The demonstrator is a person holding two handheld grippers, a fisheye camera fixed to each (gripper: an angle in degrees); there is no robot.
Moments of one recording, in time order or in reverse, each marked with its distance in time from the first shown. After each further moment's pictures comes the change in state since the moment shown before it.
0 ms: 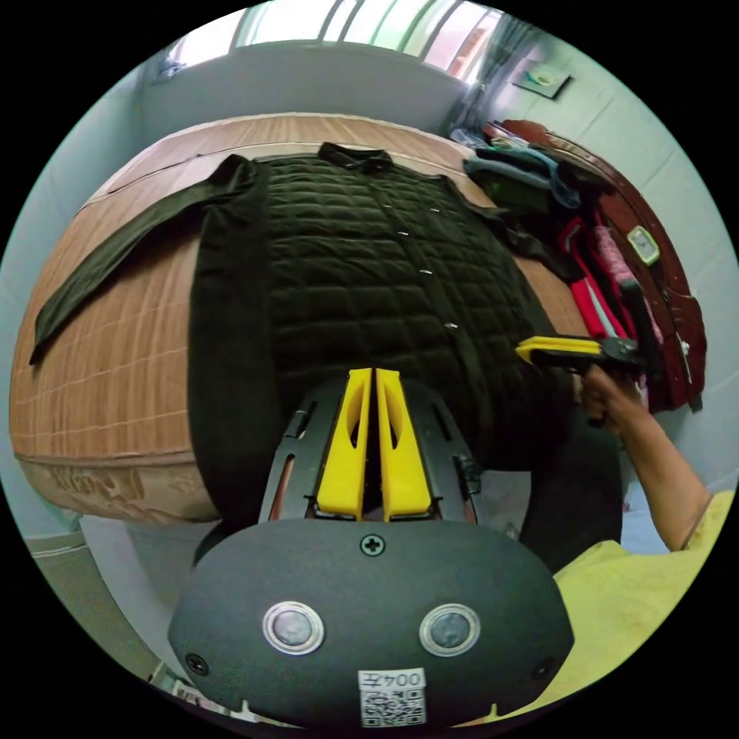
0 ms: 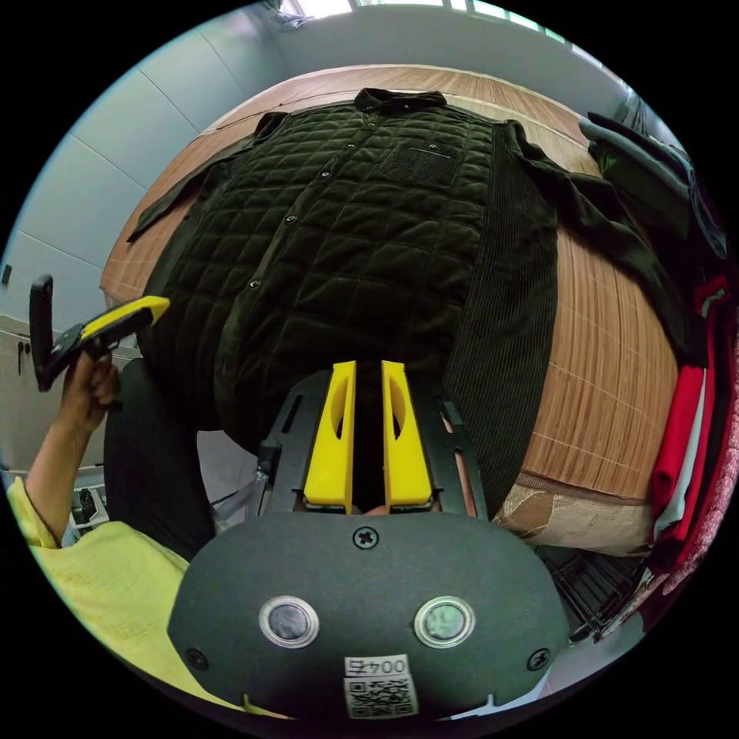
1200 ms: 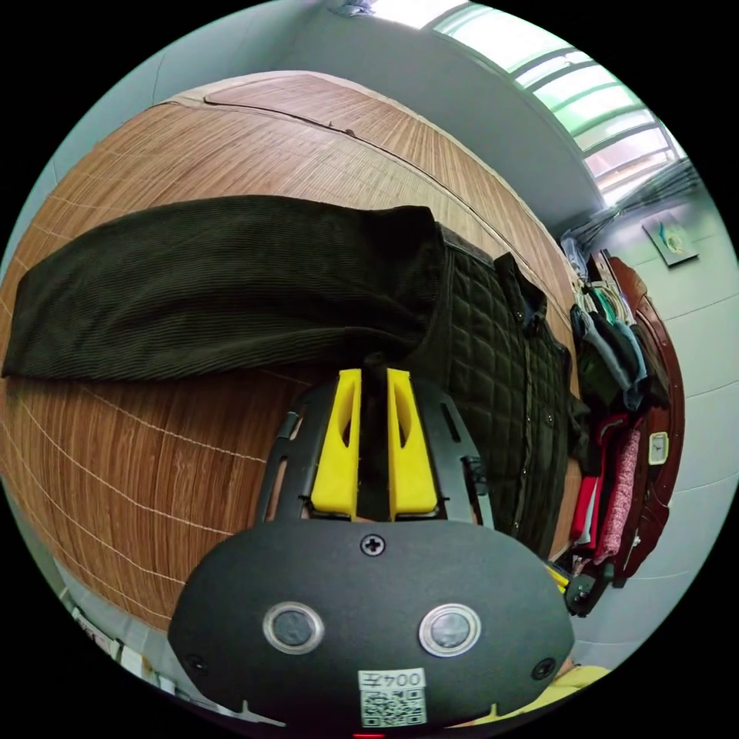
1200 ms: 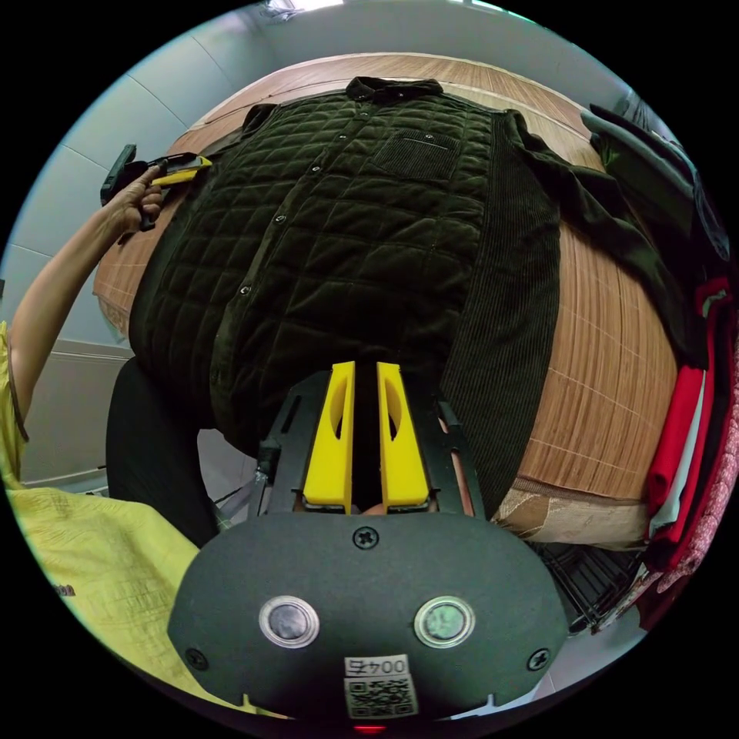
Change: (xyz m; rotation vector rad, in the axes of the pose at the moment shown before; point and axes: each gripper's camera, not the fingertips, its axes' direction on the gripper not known) left arm -0.230 -0.213 0.043 0.042 0.112 -0.404; right arm 0.012 -0.040 0.001 -0.048 0.000 0.018
